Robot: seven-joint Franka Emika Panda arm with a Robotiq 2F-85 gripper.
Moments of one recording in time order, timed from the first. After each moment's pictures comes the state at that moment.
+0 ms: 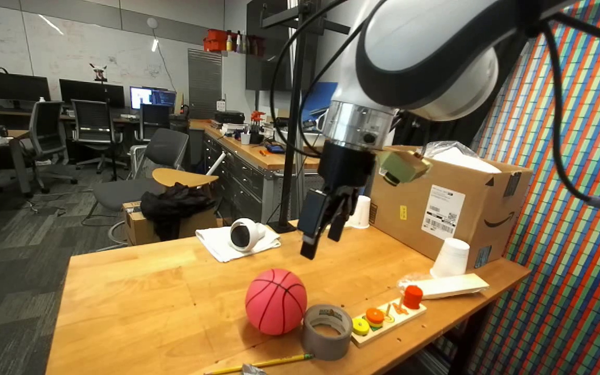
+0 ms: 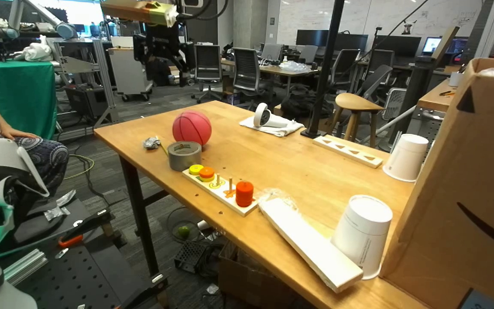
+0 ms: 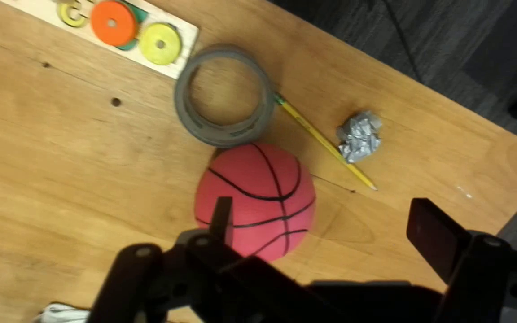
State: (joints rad) arm 0.27 -0.30 0.09 -2.43 0.14 2.22 -0.21
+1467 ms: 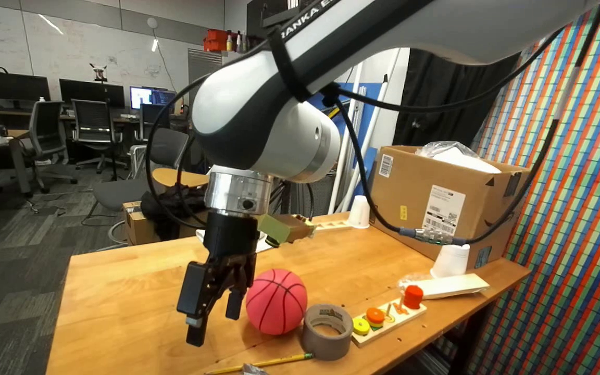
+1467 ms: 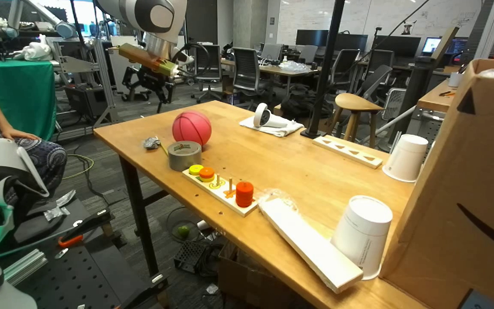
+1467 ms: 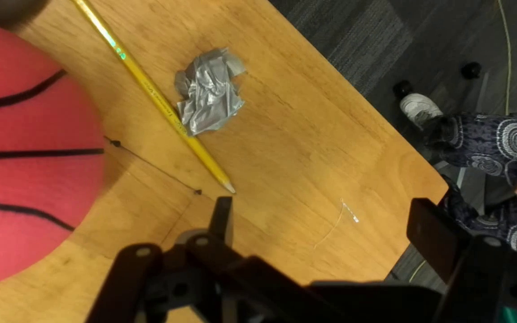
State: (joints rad) arm 0.30 0.22 0.25 -2.08 0.33 2.17 -0.37
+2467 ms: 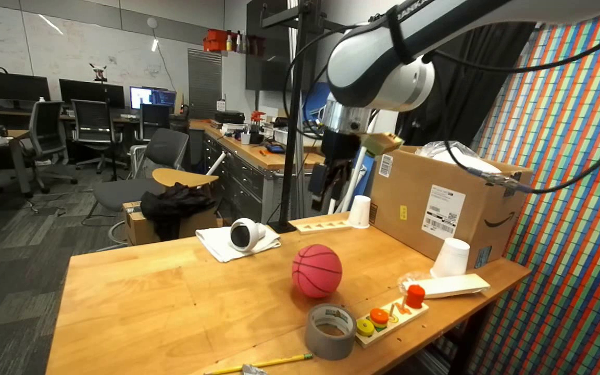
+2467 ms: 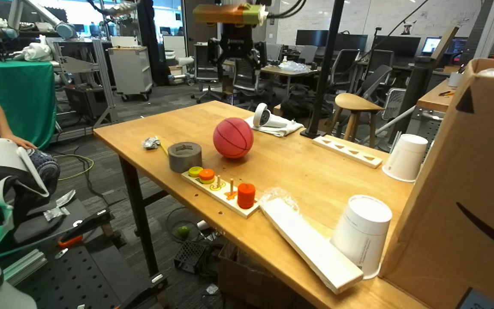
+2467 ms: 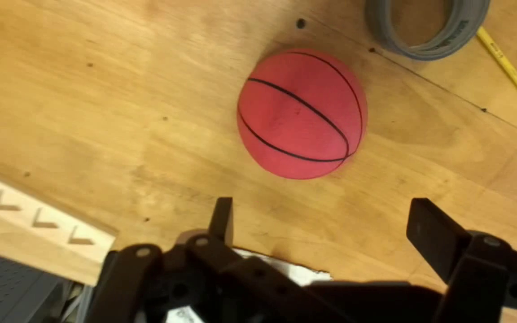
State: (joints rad) arm 0.04 0.00 0.06 -2.08 -0.01 2.19 -0.37
